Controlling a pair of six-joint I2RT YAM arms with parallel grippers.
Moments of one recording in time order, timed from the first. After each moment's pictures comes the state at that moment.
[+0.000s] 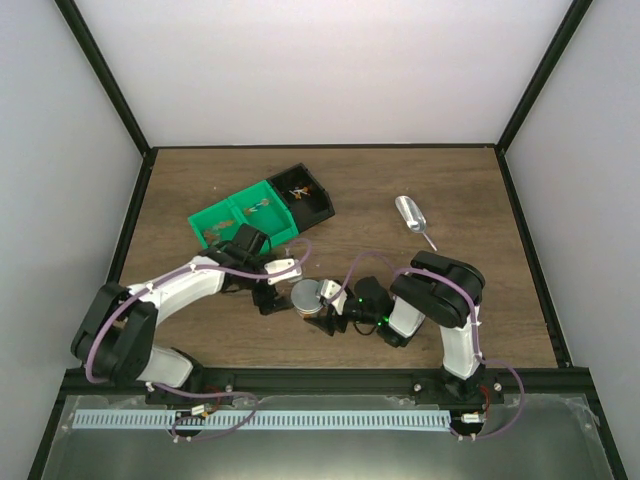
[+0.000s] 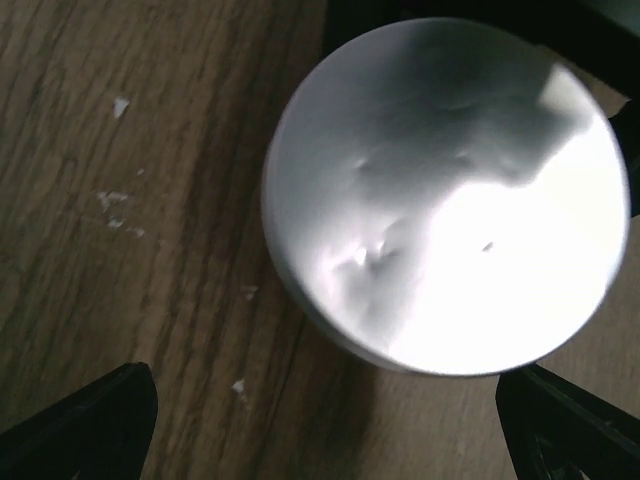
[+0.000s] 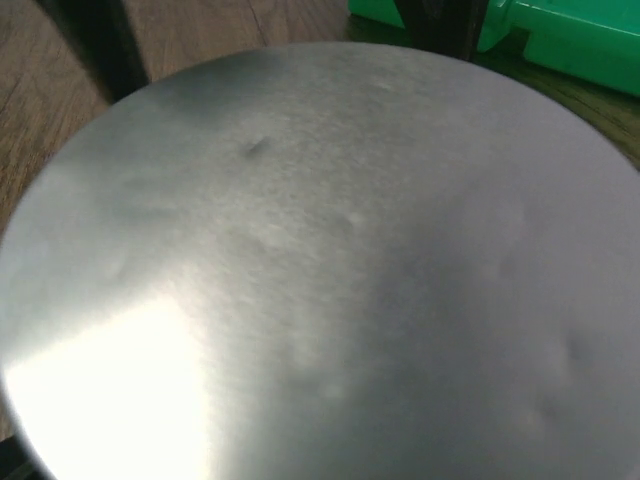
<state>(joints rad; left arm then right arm) -0.54 1.41 0.74 -0.47 0.45 0.67 0.87 1.95 0.35 1.20 -0.36 -0.19</state>
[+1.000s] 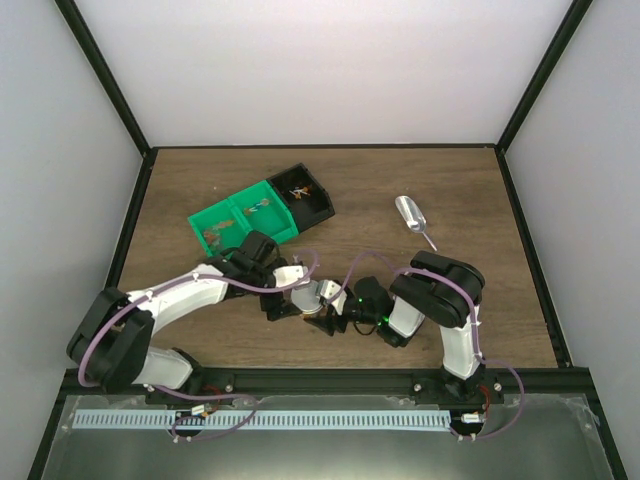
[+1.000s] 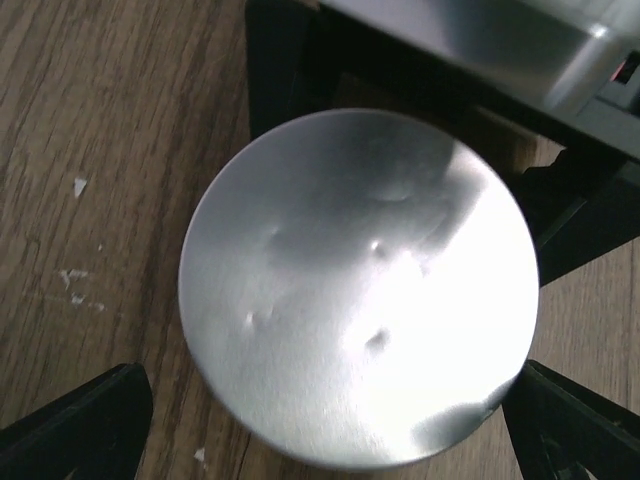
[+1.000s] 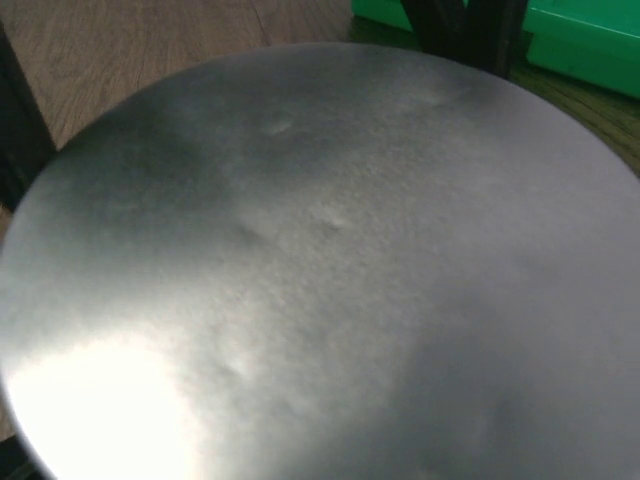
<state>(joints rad) -0.63 1.39 0.71 -0.38 0.44 0.64 0.87 1.96 0.35 1.20 -0.37 -0.20</state>
